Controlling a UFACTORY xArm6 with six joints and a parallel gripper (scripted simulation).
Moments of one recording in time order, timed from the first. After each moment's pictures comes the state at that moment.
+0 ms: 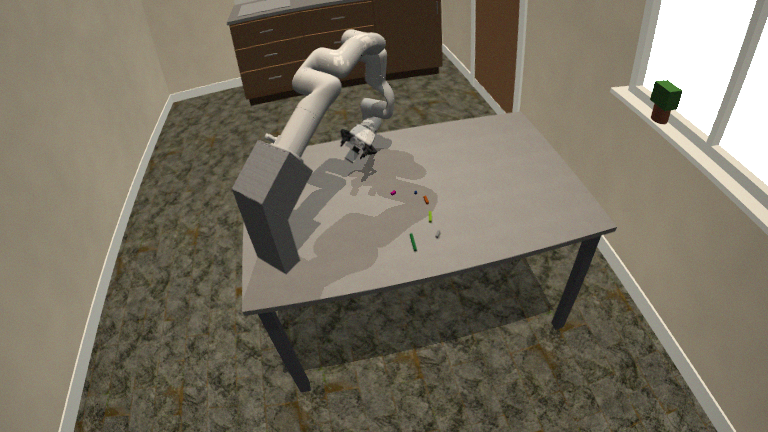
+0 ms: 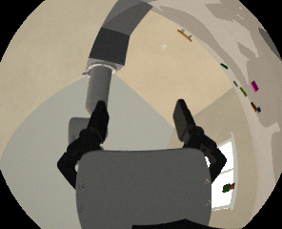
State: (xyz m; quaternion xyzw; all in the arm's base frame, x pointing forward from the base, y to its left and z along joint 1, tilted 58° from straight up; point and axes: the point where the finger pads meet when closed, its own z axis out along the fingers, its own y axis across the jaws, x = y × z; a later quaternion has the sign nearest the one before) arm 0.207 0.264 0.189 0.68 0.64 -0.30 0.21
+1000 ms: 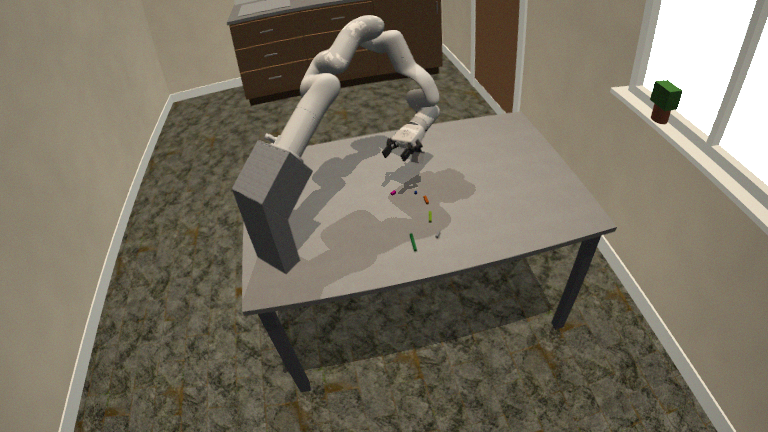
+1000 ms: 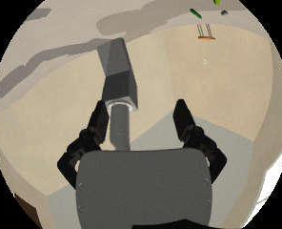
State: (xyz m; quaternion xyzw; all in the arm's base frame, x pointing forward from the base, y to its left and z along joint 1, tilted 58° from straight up) arm 0.343 0.141 0.214 0.94 0.31 -0.14 0.06
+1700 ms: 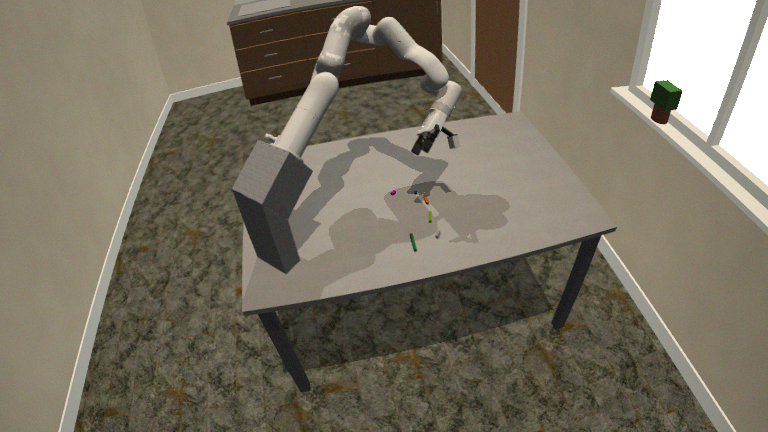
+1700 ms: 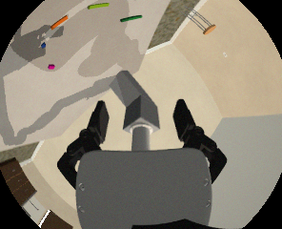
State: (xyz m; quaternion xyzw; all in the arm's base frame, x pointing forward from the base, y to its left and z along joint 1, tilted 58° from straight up) arm 0.397 0.023 0.244 1.00 0.03 -0.01 -0.02
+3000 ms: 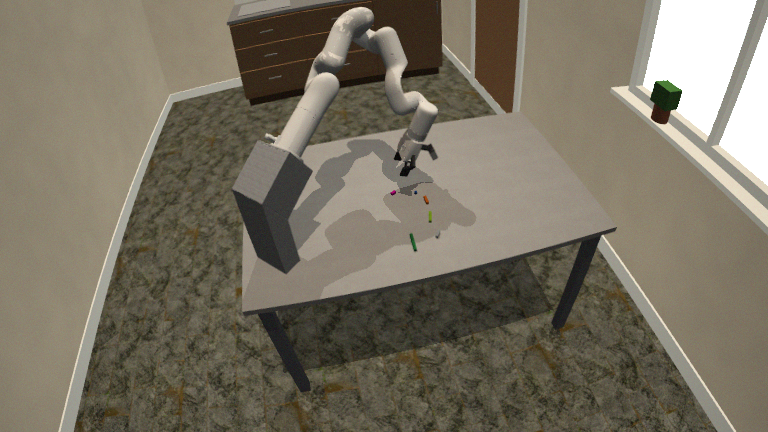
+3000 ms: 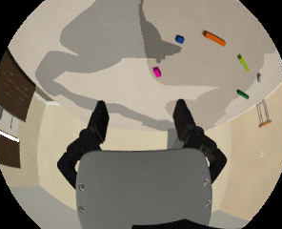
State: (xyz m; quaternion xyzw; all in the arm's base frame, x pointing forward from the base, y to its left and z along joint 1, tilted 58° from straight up) arm 0.398 0.213 0.210 0.90 0.16 0.15 -0.38
